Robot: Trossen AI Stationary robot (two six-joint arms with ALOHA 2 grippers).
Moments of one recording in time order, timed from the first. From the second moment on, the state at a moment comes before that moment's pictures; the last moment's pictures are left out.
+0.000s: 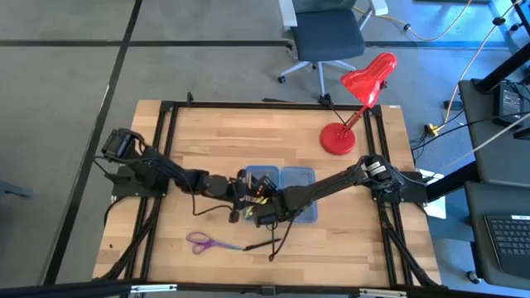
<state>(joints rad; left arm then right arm) -0.23 1.64 0.53 0.76 -0.13 -0.09 0.32 2.16 1.76 -1.00 0.52 -0.56</state>
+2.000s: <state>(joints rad) -0.36 1.34 0.53 0.34 -0.09 -0.25 0.53 2.16 1.83 -0.60 0.23 -0.11</state>
